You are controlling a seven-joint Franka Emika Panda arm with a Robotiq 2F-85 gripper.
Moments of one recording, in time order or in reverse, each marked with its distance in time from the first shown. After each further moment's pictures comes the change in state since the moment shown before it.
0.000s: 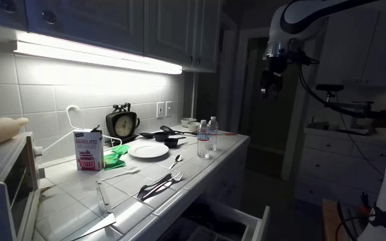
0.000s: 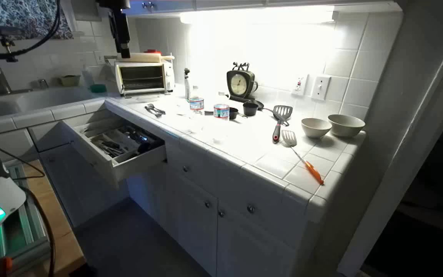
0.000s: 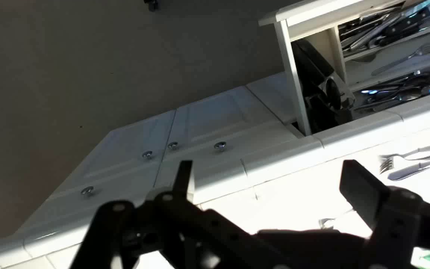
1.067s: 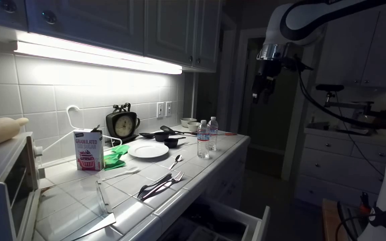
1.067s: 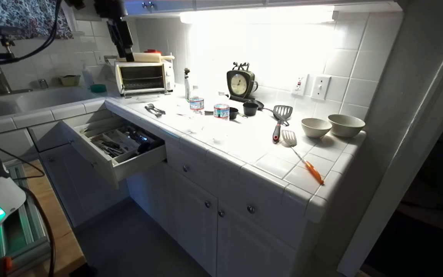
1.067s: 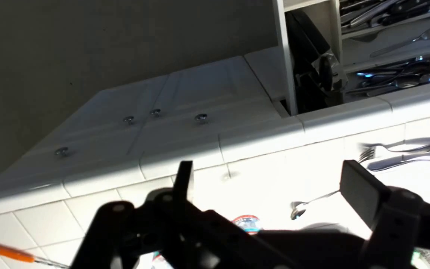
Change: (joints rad) arm 0.020 -0.049 0.099 -0.125 -0.002 0.194 0.029
